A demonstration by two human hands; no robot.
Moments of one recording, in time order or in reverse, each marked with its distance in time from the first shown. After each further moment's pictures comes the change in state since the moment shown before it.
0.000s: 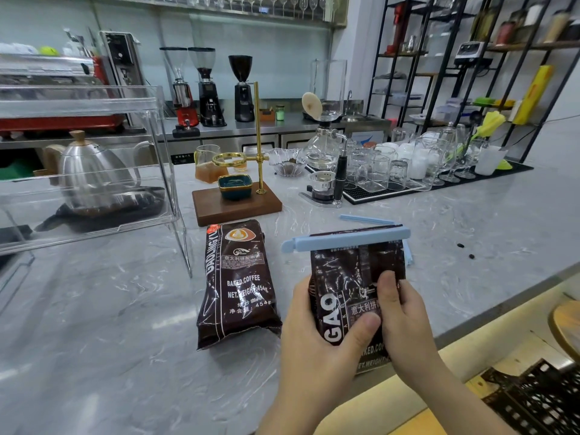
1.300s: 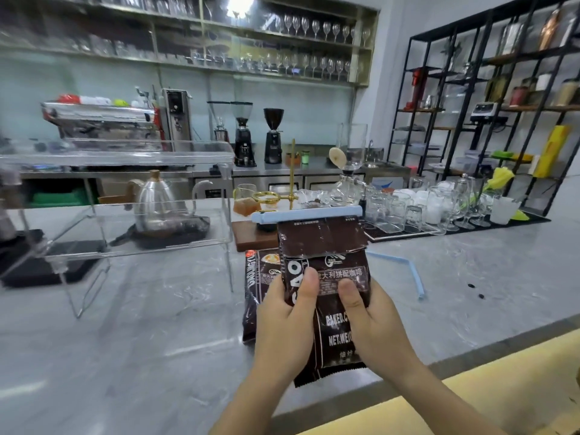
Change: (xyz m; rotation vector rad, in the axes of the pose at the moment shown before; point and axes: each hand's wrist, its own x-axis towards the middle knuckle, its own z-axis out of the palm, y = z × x) left_hand -0.003 0.065 -0.063 -0.045 0.152 -0.025; right_hand -0.027 -0.064 0.049 -0.191 -0.244 -0.196
